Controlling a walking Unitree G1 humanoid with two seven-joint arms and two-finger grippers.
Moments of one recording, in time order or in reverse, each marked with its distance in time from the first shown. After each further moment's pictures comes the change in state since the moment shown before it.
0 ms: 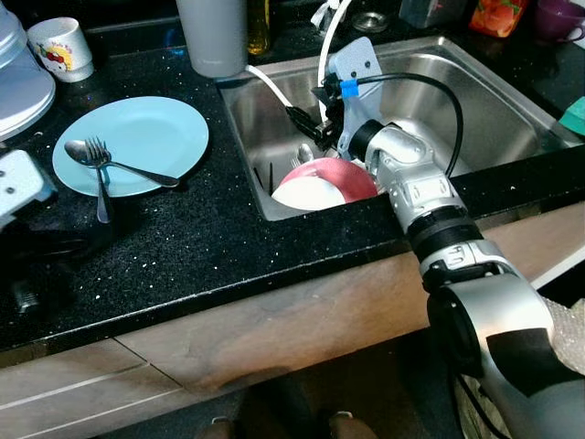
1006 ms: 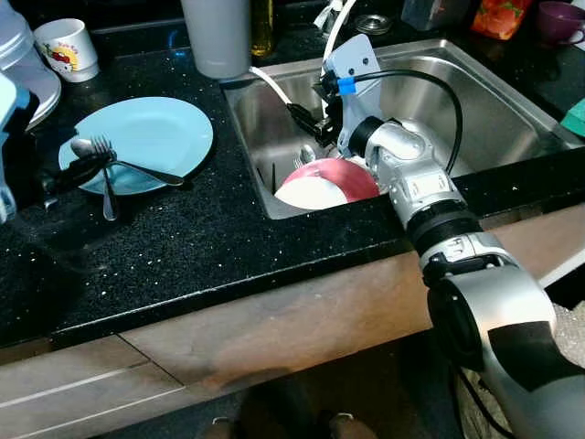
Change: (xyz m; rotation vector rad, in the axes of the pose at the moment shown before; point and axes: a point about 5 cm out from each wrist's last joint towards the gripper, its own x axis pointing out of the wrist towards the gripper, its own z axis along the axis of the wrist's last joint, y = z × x) left arm -0.013 0.032 0.027 -0.007 -0.143 0.306; right arm 0.002 -0.002 0.003 -0.030 -0.001 -0.004
